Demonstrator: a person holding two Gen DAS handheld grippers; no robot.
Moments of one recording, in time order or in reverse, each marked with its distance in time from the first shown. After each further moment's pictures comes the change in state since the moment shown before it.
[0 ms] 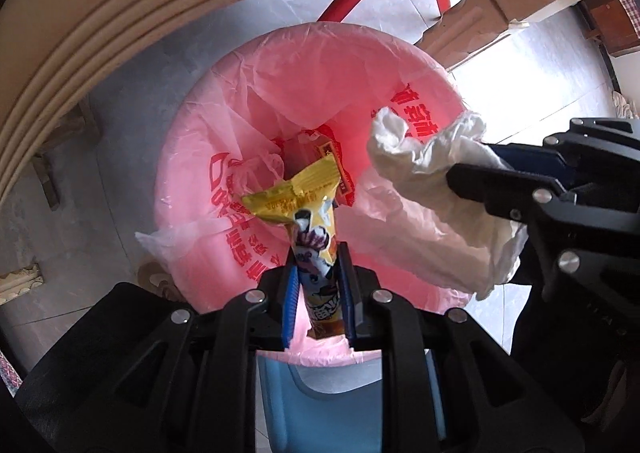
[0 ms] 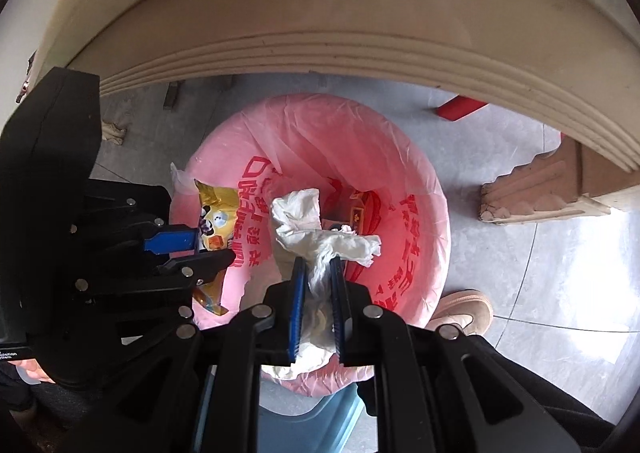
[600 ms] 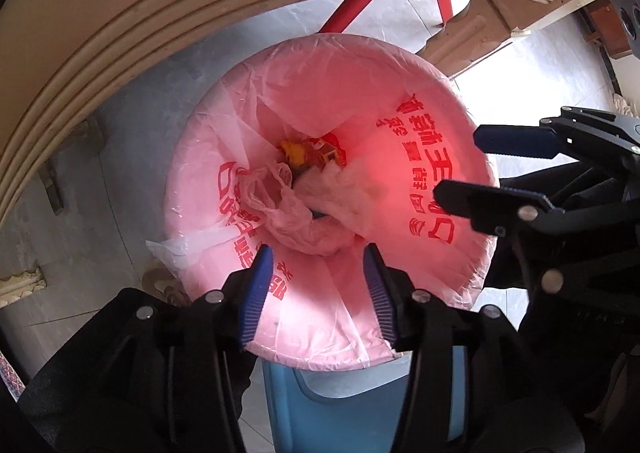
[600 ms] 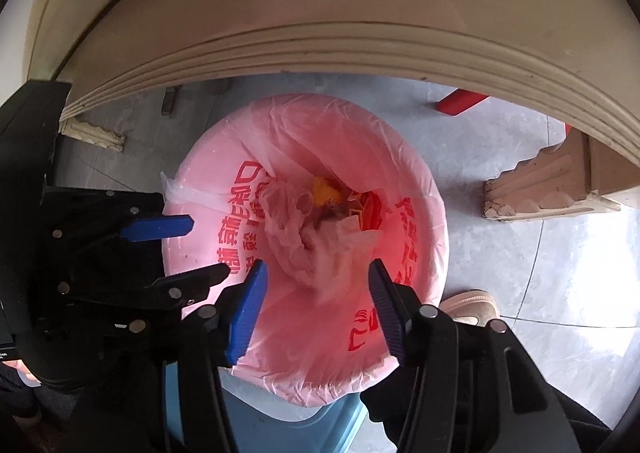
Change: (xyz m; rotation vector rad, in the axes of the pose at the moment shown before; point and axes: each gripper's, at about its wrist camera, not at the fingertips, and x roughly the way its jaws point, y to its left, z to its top) left arm -0.002 0.003 0.003 -0.003 -0.024 0.019; right arm 0.006 -0.014 0.004 0.042 -0.007 0.021
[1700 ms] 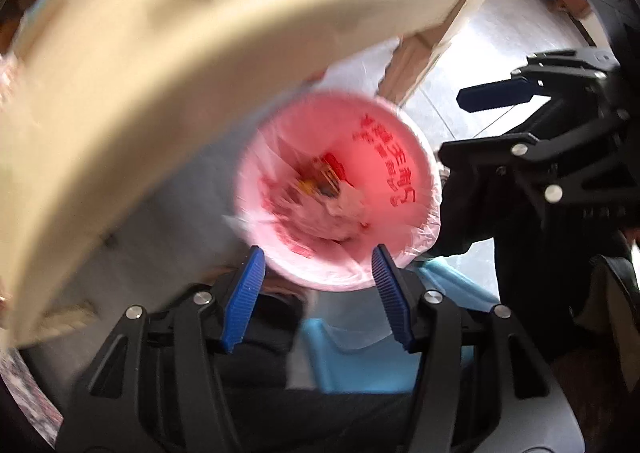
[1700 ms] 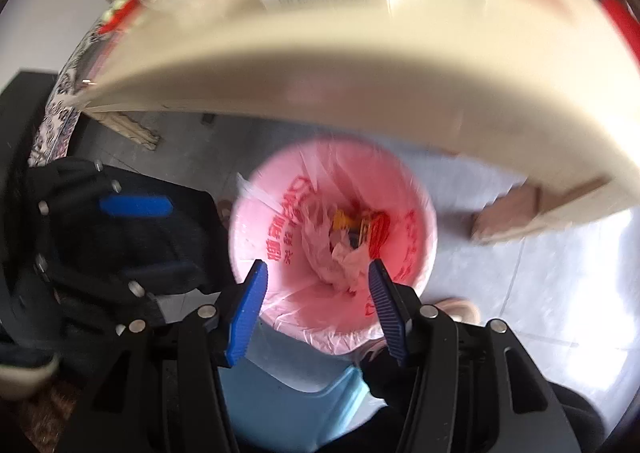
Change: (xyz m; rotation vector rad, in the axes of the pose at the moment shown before) left arm -0.155 -0.021 -0.061 0.195 -0.160 0.098; right arm -0.136 0.055 -0.028 -0.171 -0.137 0.003
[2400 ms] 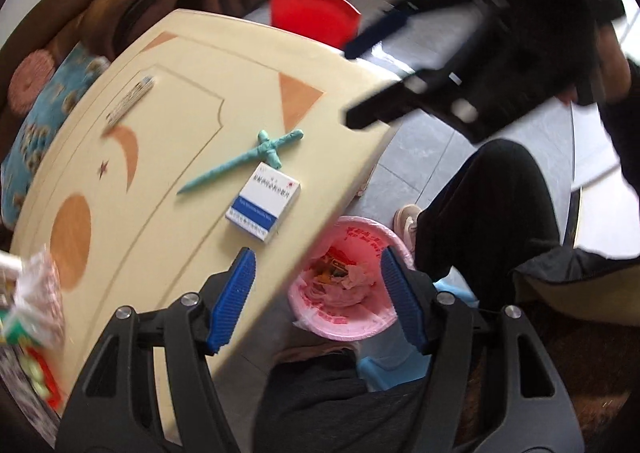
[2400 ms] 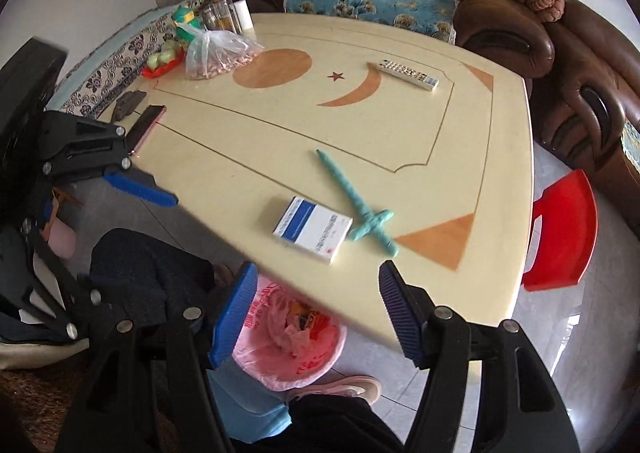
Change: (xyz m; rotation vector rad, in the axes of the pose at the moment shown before) left arm -0.168 0.011 0.110 0.372 -0.182 -0.061; right arm -0.177 -0.007 0.145 -0.213 -0.138 -0.099
